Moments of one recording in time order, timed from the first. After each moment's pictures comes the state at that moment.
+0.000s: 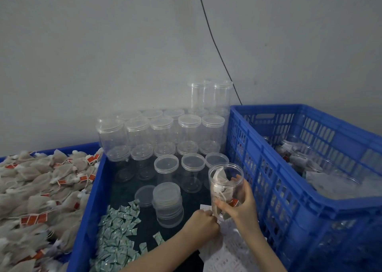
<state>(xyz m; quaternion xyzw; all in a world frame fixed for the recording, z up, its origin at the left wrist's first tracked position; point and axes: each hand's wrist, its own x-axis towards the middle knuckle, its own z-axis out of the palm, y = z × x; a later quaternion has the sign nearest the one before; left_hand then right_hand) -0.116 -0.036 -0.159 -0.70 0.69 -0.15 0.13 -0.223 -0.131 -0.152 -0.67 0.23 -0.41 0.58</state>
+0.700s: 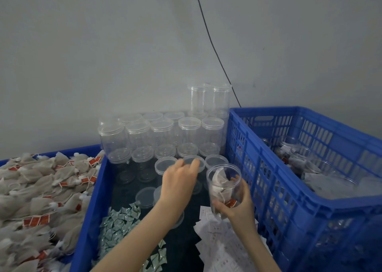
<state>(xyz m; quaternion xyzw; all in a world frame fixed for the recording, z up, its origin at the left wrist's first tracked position) -0.098 -0.012 -0.042 -0.79 0.49 -0.34 -0.15 -0.221 -0.121 -0.145 -0.67 0.24 -0.42 0.57</state>
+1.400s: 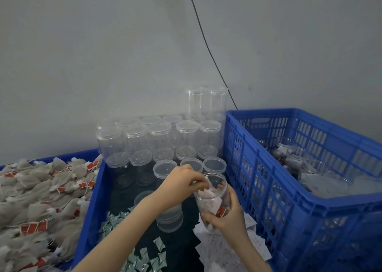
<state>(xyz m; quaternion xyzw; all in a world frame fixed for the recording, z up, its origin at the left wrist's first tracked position) -0.074 -0.012 -0.034 -0.73 0.65 -0.01 -0.22 -0.218 -0.103 -0.147 -0.70 0.25 -0.36 0.56</state>
